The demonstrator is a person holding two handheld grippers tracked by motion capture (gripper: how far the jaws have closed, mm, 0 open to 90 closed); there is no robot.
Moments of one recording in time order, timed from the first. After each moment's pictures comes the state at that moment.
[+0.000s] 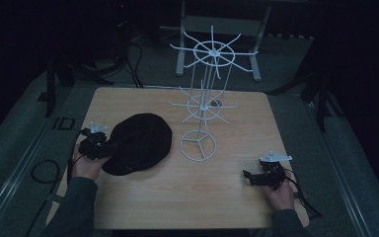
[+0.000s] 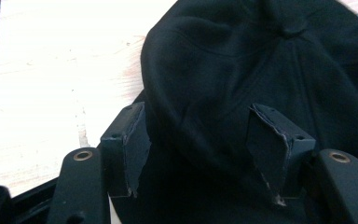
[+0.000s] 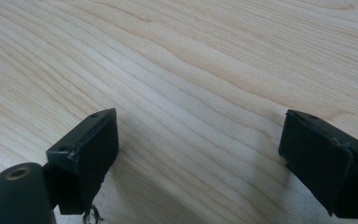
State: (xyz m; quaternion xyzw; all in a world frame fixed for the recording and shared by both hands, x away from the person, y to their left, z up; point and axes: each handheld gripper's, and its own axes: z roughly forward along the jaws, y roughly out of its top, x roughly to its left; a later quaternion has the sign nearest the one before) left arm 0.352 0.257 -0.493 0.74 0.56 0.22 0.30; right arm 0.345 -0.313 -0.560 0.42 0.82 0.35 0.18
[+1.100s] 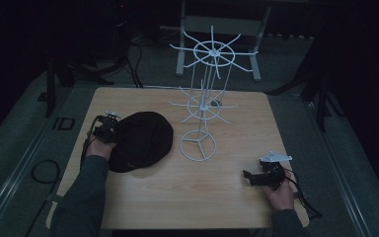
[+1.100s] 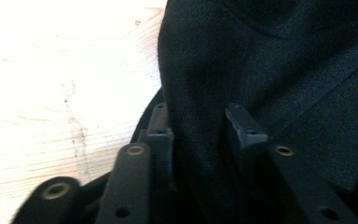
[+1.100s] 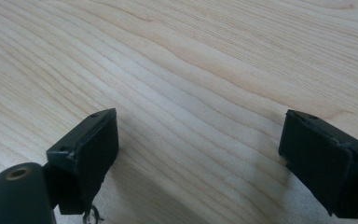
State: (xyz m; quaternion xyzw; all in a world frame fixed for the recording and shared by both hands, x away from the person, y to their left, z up) left arm 0.425 0.244 -0.512 0.77 0.58 0.19 0.18; right arm 0.344 -0.313 -0.560 0.42 0.82 0.35 0.18
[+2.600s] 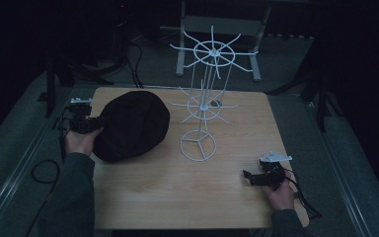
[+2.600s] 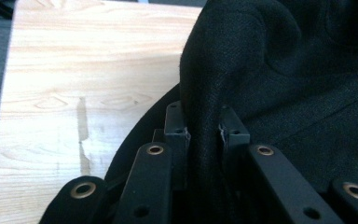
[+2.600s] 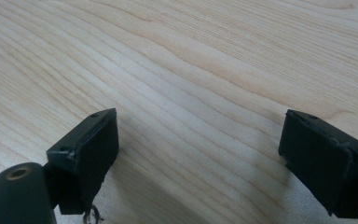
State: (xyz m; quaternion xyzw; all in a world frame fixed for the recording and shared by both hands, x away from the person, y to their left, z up) left arm 0.393 0.293 -0.439 0.67 0.61 0.17 0.39; right arm 0.344 -0.313 -0.560 0.42 0.82 0.35 0.18
